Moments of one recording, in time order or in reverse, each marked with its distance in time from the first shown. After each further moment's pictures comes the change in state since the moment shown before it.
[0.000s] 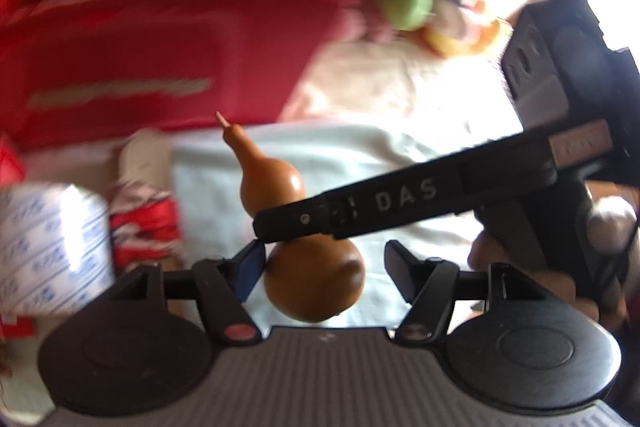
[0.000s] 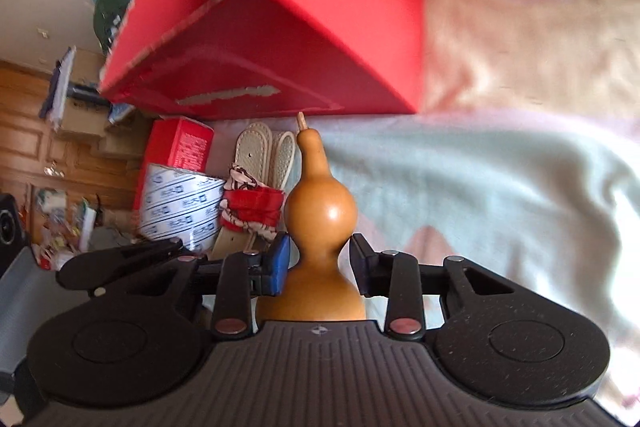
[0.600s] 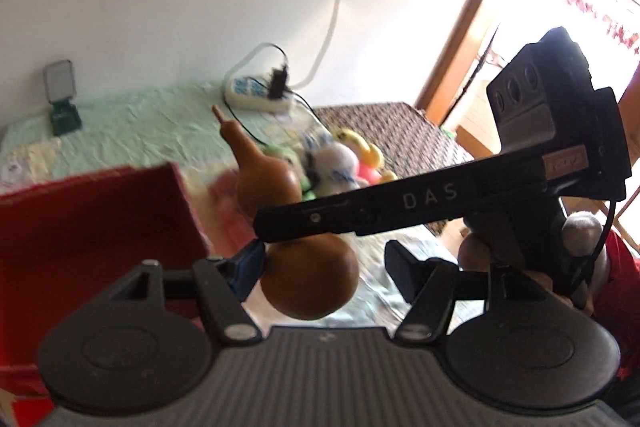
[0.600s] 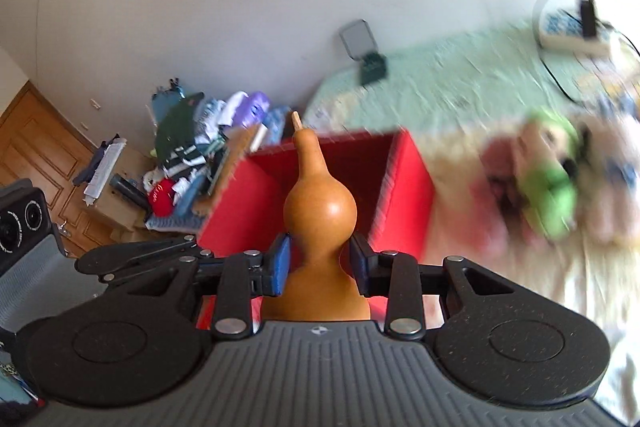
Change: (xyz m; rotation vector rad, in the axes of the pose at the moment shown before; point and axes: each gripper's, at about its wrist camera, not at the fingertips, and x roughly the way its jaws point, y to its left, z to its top) left arm -0.123 -0.055 0.093 0.273 -0.369 -0.081; right arm -0.123 0.071 0.034 -0.225 -0.451 0.003
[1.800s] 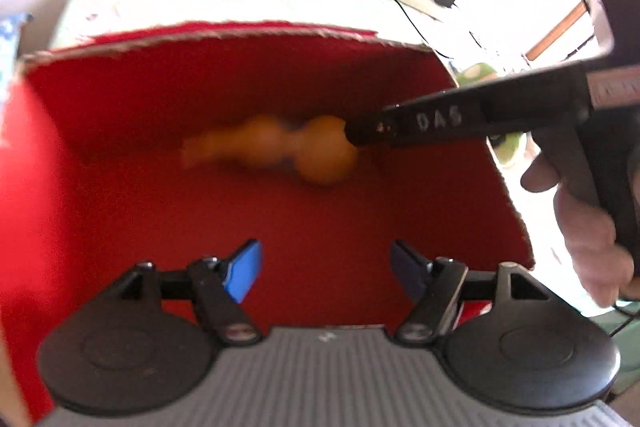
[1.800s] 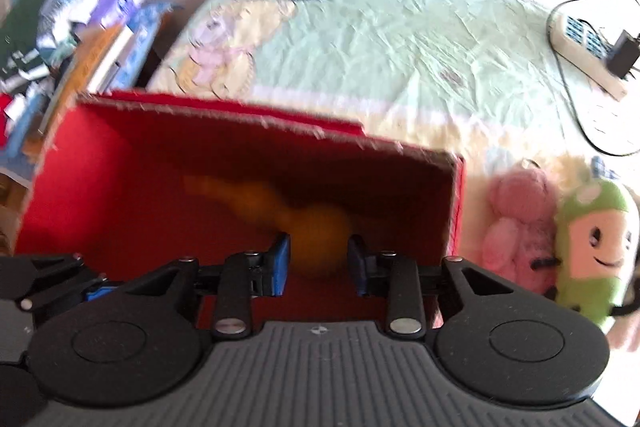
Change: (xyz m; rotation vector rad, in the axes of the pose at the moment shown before) left arm 0.083 0.194 -0.041 -0.231 0.312 0.157; right arm 0.197 0.029 0.041 -0.140 0.297 -0.460
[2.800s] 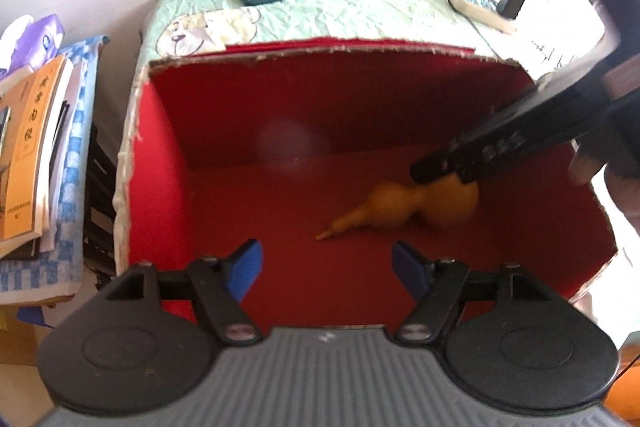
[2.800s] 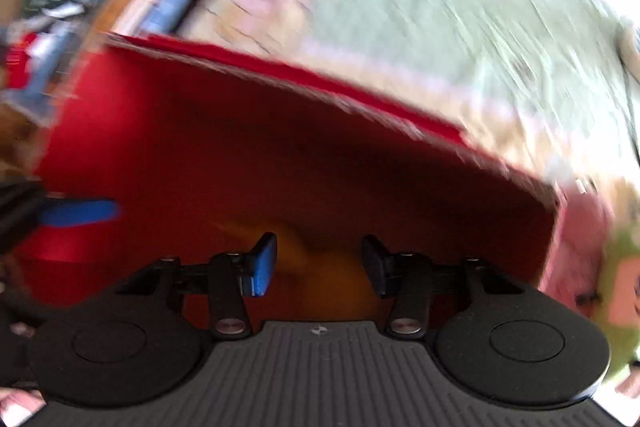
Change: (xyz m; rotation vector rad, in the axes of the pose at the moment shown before) left arm -0.014 0.036 -0.009 0.032 -0.052 0.223; right arm 0.007 0.026 0.010 -0.159 0.132 0.105
